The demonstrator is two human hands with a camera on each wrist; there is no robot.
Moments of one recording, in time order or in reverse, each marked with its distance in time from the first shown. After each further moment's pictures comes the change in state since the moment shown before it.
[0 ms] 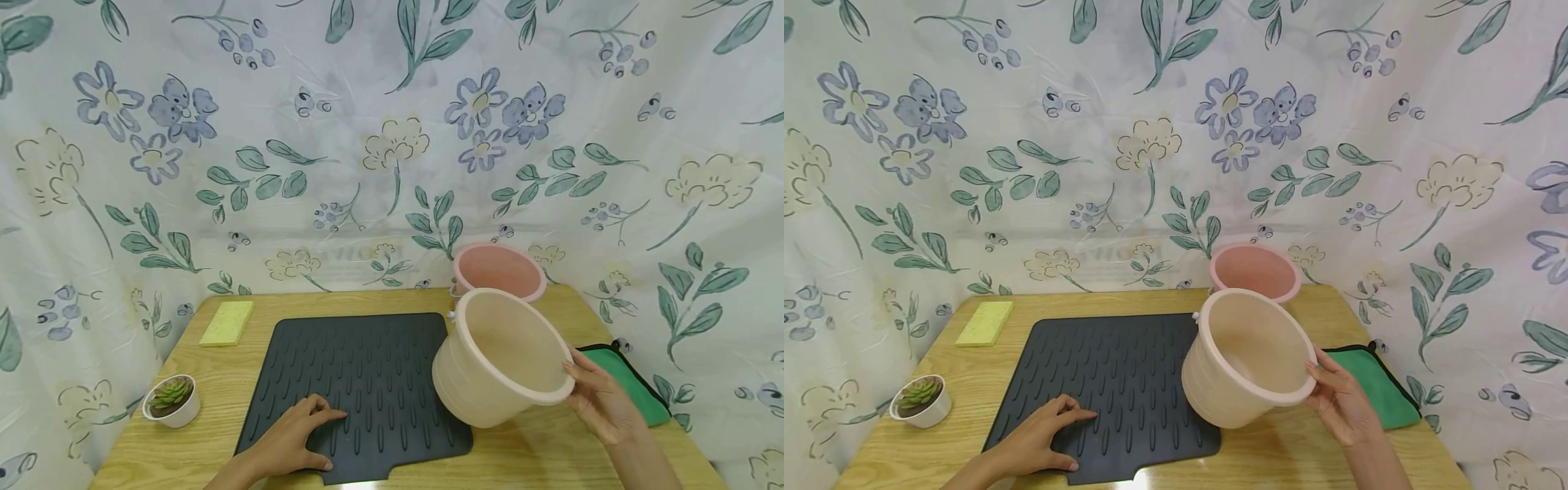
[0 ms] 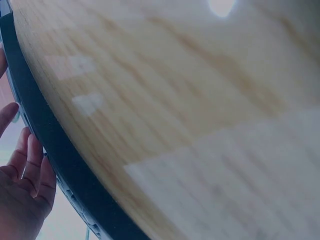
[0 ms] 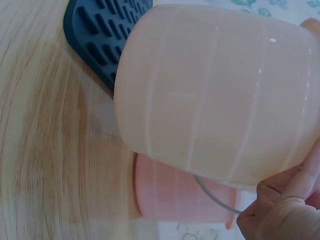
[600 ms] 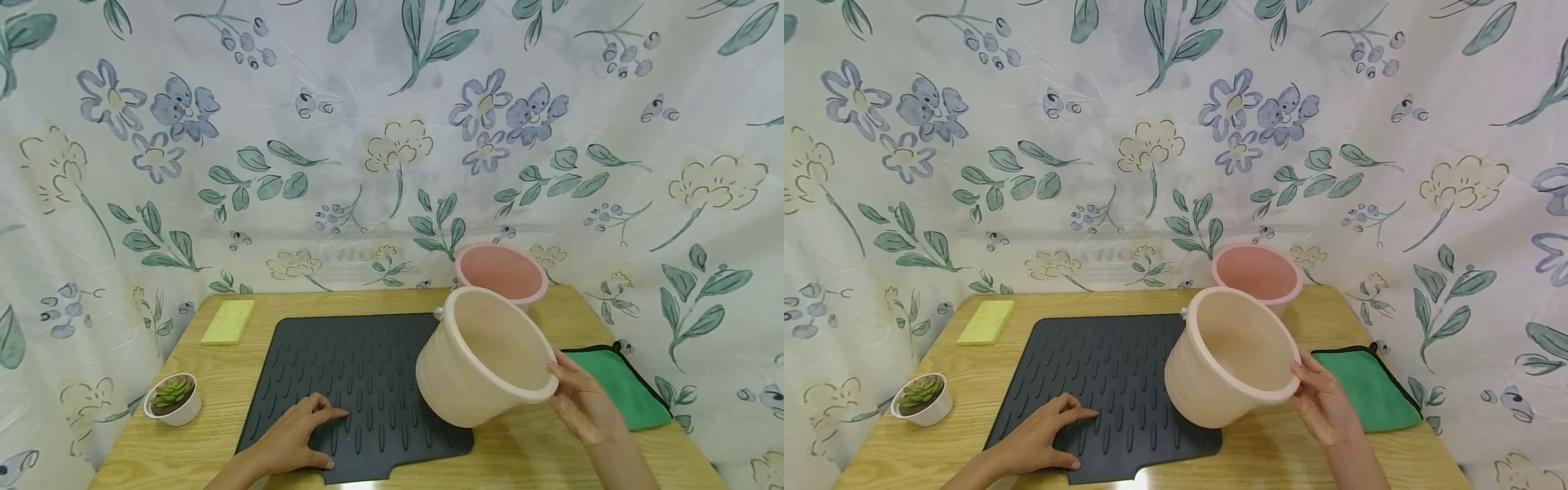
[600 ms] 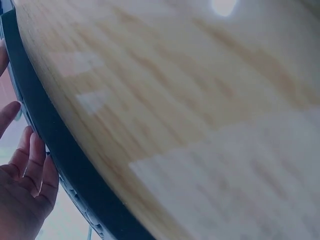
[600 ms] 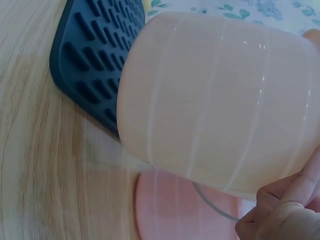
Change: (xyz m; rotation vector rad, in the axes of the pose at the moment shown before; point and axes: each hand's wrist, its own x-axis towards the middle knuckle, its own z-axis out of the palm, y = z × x) left_hand 0.002 0.001 -0.001 -0.006 -0.007 -0.013; right_hand 0.014 0.021 0.006 0.036 0.017 -0.022
